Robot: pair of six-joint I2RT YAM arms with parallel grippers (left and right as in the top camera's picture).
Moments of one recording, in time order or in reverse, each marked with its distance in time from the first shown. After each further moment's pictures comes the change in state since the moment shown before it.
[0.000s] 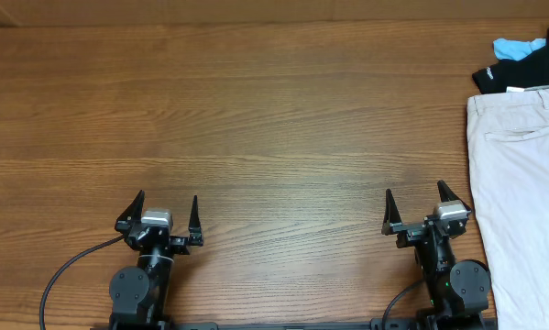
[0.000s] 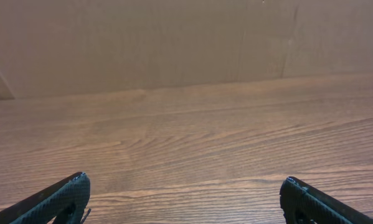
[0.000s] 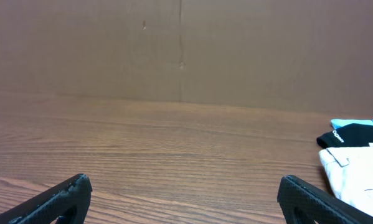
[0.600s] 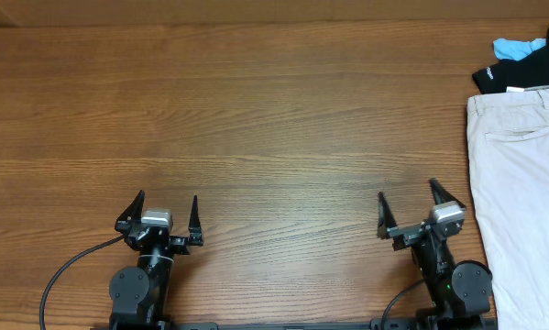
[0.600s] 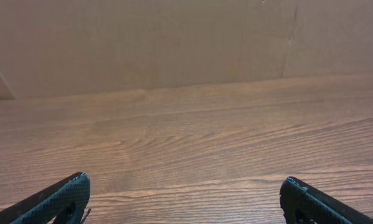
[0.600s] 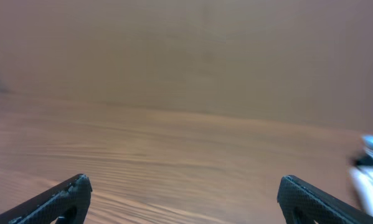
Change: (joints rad) left arm 0.000 0.000 0.000 0.000 0.000 0.000; right arm 0.000 0.000 0.000 0.055 -0.147 0.017
